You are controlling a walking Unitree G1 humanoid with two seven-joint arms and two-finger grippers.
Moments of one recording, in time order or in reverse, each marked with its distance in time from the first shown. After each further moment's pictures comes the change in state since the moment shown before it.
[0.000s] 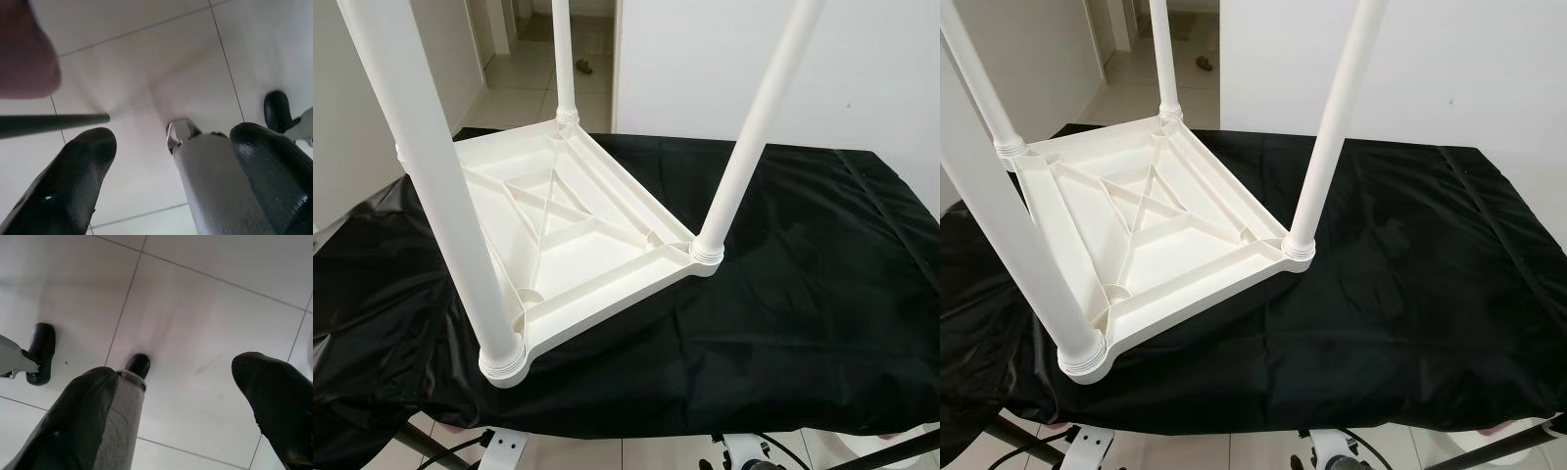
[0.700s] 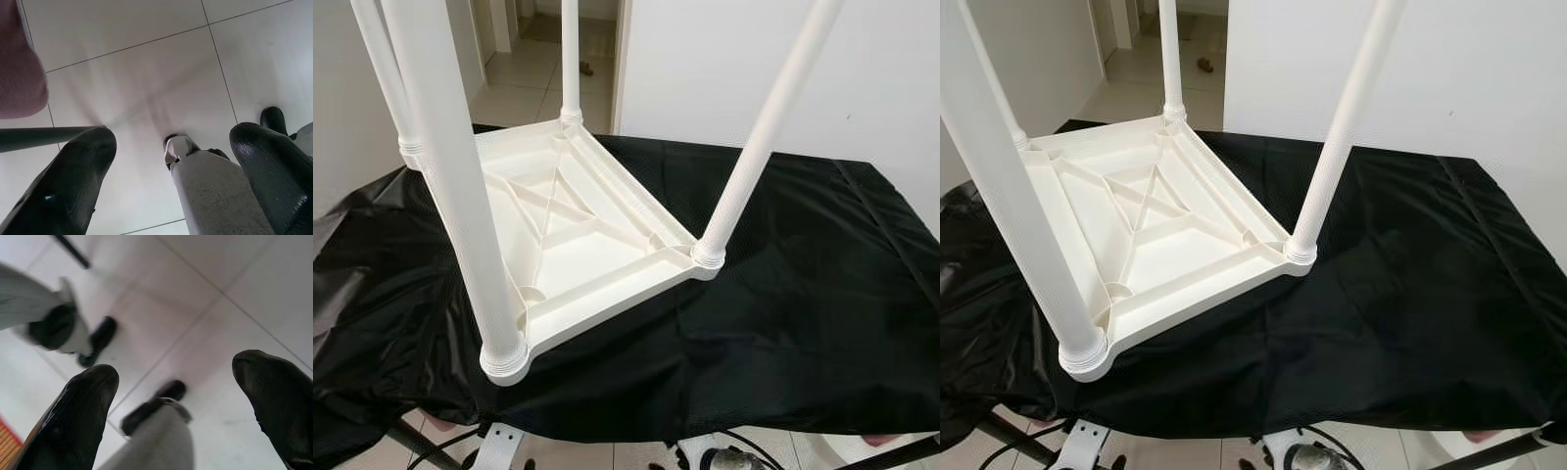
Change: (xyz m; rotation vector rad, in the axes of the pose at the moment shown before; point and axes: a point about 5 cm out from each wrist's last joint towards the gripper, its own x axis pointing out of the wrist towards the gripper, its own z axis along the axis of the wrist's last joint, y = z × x) left arm 0.000 0.005 0.005 -0.008 -0.037 0.017; right arm 0.005 0.058 0.033 -0.274 -0.143 0.408
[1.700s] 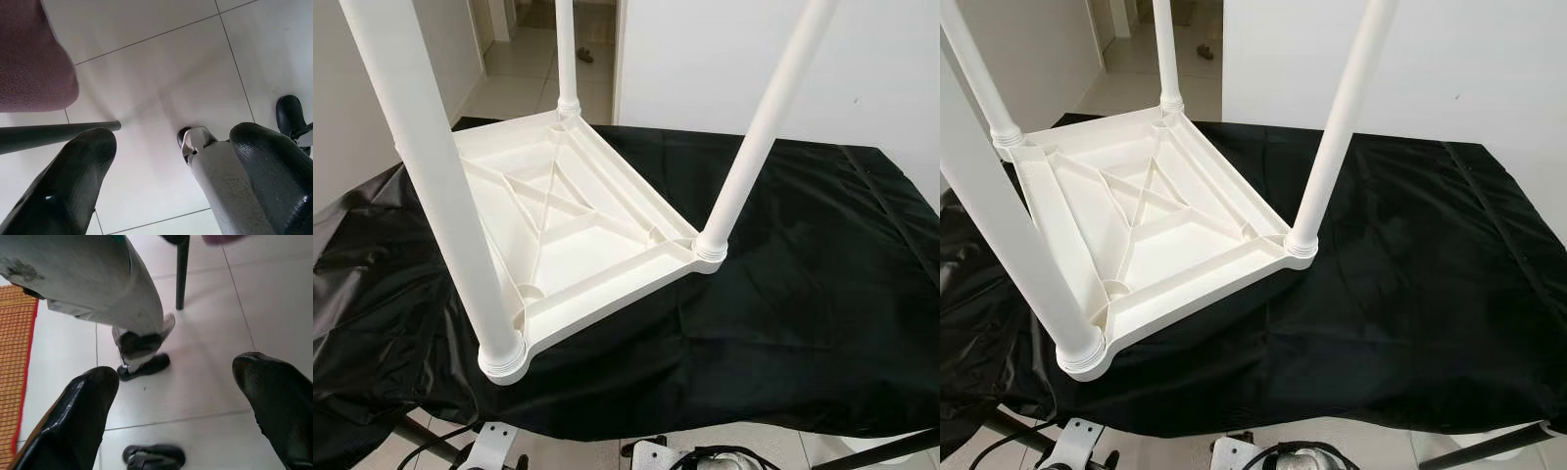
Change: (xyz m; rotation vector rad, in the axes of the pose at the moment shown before) left arm -0.001 0.011 0.002 0.043 -0.006 0.012; right arm -0.008 0.034 0.027 -0.561 -0.254 0.404
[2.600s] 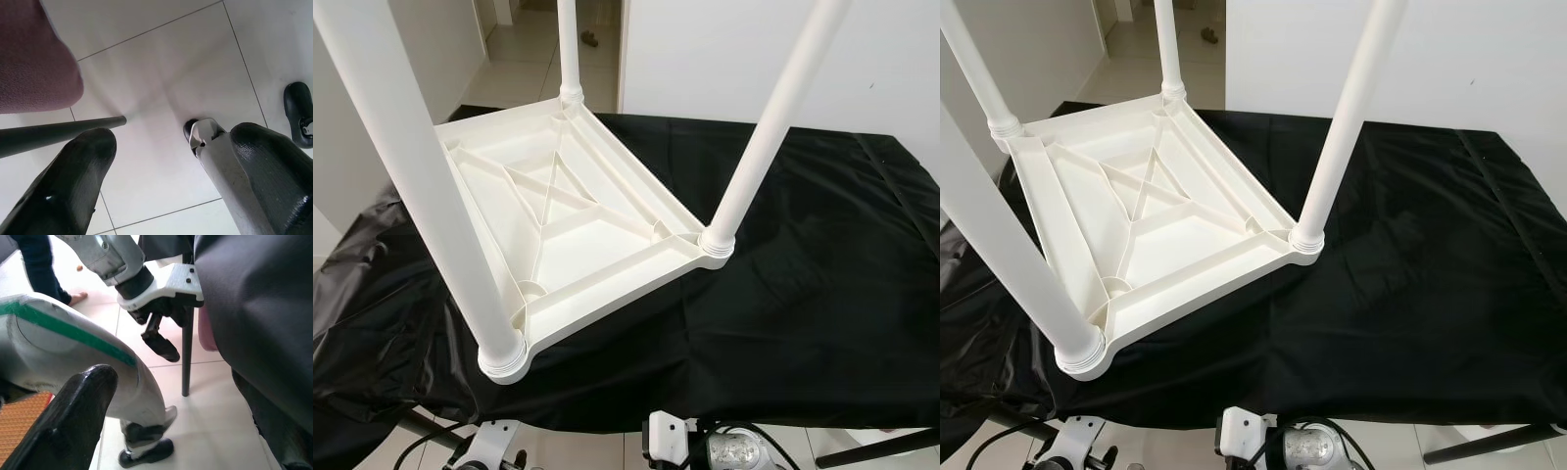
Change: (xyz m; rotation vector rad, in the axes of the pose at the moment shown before) left arm 0.002 0.005 0.006 0.055 -0.008 -0.010; right arm -0.025 -0.015 0.051 -0.008 -0.383 -0.016
